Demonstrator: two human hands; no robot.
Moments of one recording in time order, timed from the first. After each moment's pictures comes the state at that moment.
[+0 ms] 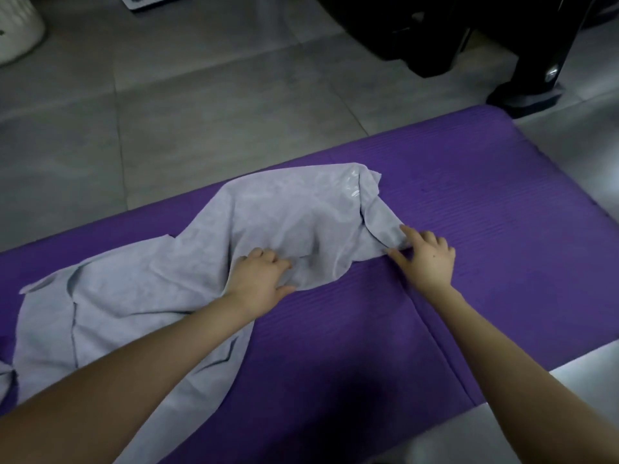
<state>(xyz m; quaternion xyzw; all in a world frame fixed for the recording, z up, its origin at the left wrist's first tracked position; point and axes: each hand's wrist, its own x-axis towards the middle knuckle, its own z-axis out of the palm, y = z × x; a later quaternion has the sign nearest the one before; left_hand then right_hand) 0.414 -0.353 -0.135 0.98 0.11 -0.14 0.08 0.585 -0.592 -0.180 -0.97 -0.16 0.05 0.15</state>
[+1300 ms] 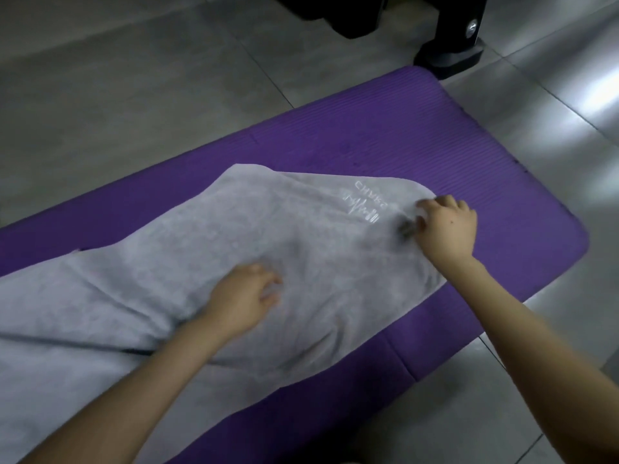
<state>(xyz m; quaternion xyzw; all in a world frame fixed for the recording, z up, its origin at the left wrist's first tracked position) 0.451 -0.425 -0.161 0.96 0.06 -0.14 0.25 0.640 -0.698 -0.157 -0.99 -0.11 -0.03 0.04</state>
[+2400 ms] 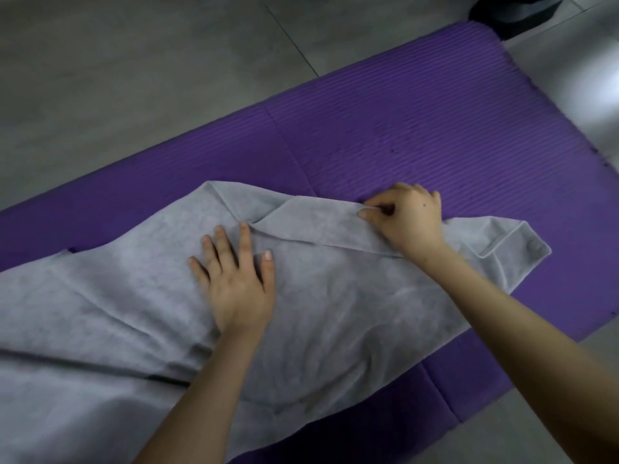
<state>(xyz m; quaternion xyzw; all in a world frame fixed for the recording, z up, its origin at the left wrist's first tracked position) 0.477 -0.413 -0.243 0.94 0.32 0.07 0.06 0.655 -0.590 -0.181 -0.96 -0.20 0.05 0.19</state>
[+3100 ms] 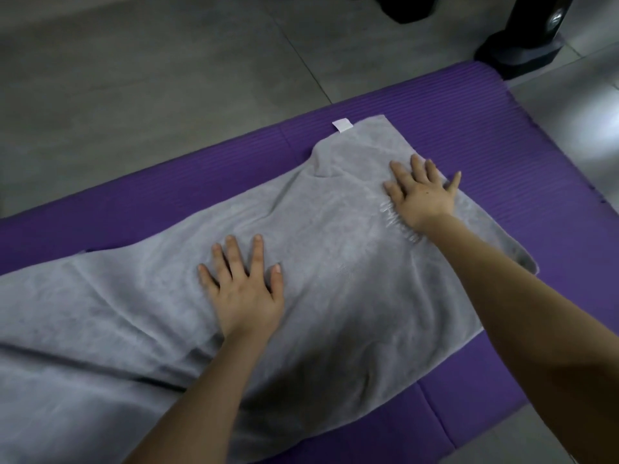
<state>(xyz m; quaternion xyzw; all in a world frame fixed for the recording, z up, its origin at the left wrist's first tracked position) 0.482 -0.411 -0.240 0.94 0.32 -0.02 0.05 0.745 -0.591 -0.214 -0.97 -0.19 0.14 -0.02</state>
